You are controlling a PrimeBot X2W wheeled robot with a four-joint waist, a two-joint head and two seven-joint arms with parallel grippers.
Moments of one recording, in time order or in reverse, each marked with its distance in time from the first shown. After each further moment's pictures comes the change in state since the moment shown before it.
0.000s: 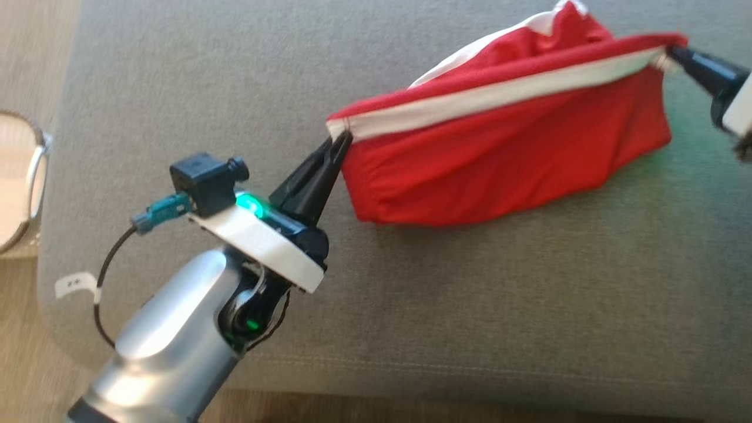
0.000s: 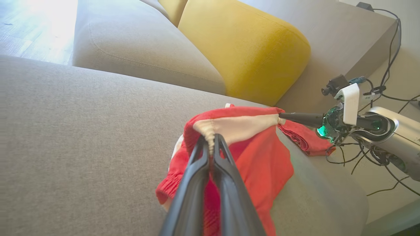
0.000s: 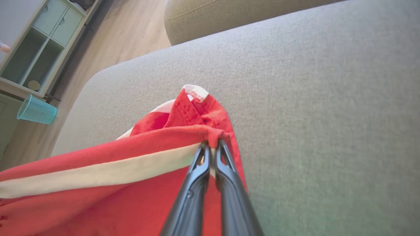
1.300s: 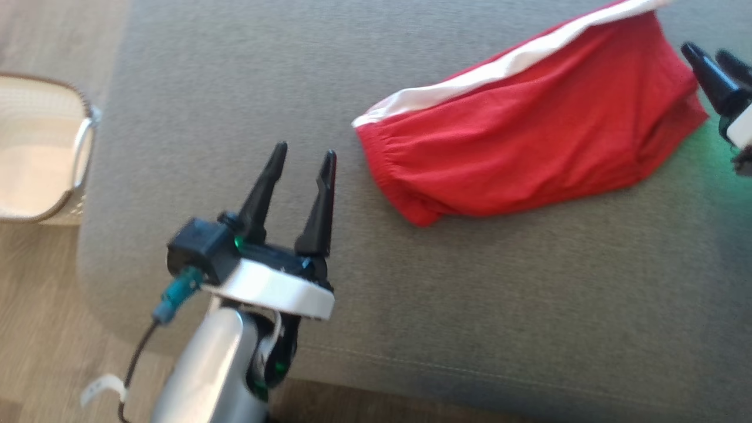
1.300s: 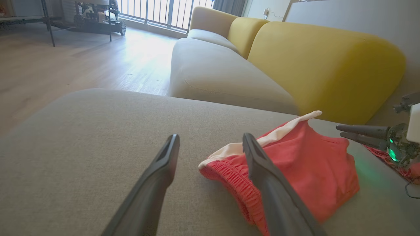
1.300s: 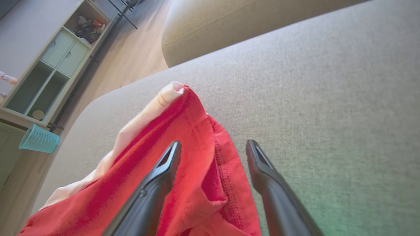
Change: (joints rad) left arm 0.276 -0.243 0.346 -0.126 0.509 0.138 0.000; right arm 0.007 0.006 0.042 0.142 0.027 0.000 -0.275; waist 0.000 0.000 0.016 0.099
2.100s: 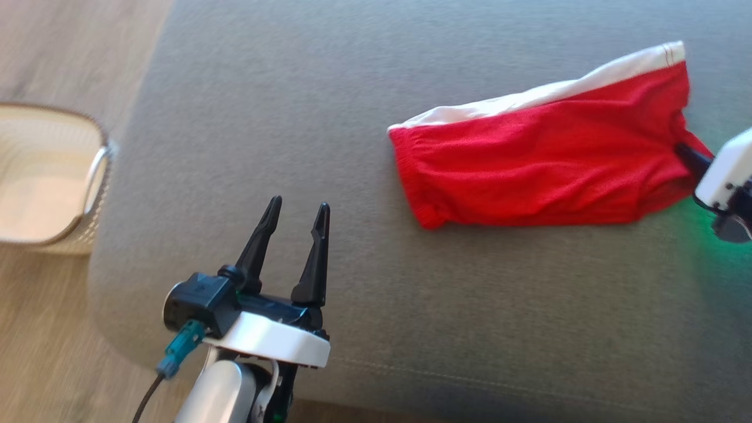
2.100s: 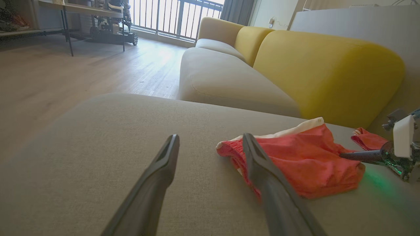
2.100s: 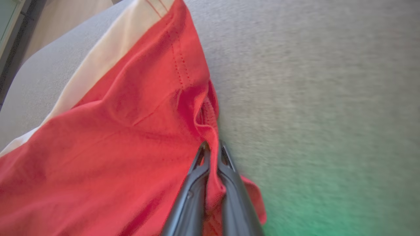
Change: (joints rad) left arm 0.165 -0.011 0.024 -0.069 0.068 0.015 0.000; right arm -0.040 0.092 0.063 0.378 -0.104 0.001 0.066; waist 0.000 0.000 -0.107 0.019
